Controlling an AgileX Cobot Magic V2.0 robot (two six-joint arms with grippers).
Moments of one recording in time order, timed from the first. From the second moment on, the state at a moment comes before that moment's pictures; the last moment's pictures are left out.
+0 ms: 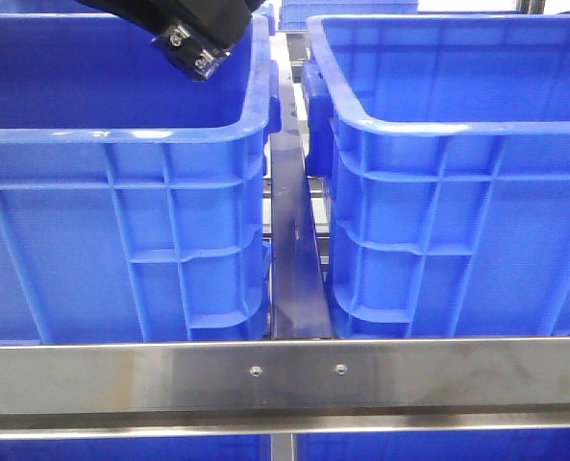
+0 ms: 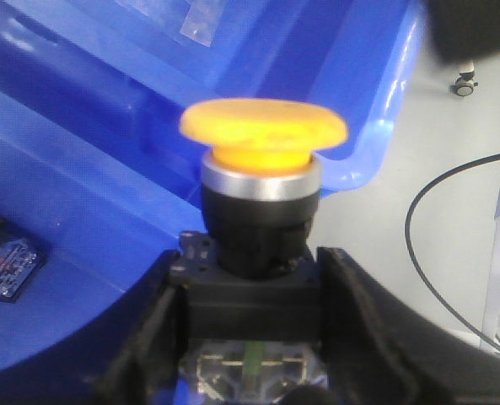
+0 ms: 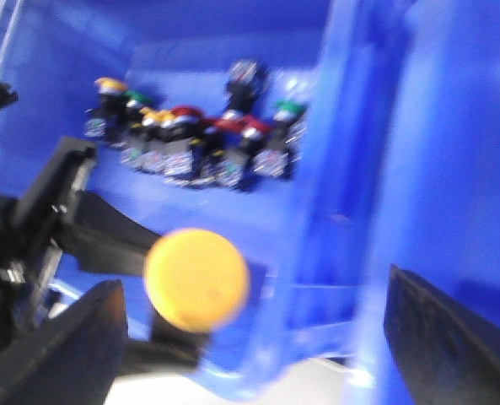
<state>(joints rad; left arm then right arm) -0.43 1.47 -1.26 -0.73 0.99 0.90 0.53 1.30 -1.21 0.50 0.63 0.13</state>
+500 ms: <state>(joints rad) -0.43 1.47 -1.26 -0.73 0.99 0.91 0.53 1.44 -1.25 0.76 0.67 -0.03</state>
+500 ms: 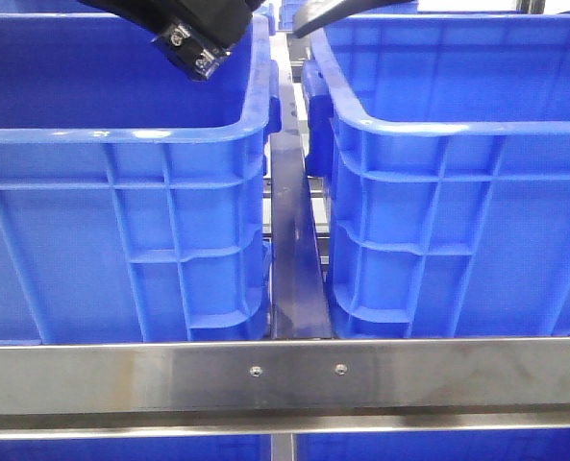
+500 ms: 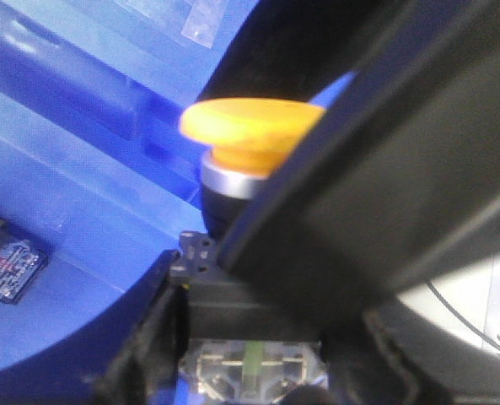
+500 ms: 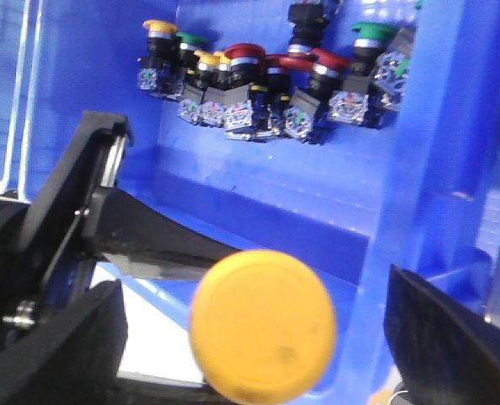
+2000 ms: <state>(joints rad) -0.43 1.47 -1.27 -0.73 1.03 0.91 0.06 1.40 -1.25 0.78 0.74 -0.13</state>
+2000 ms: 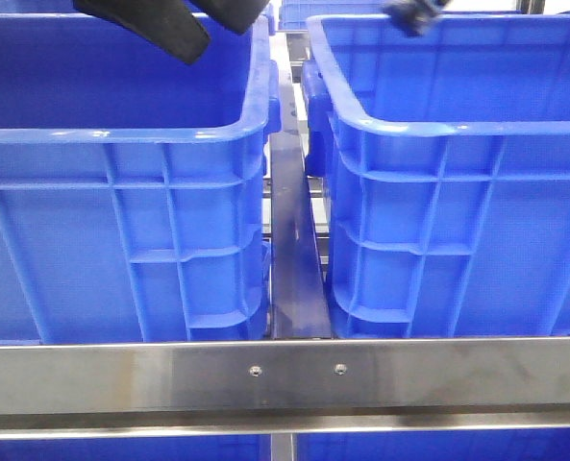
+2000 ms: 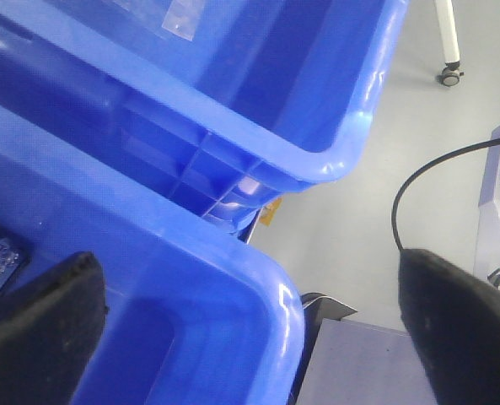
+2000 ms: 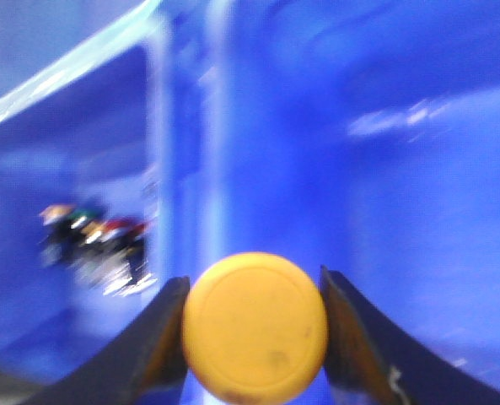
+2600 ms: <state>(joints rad) -0.43 1.47 -1.27 -0.73 1.03 0.91 0.00 1.66 -1.25 0.78 0.34 -0.61</state>
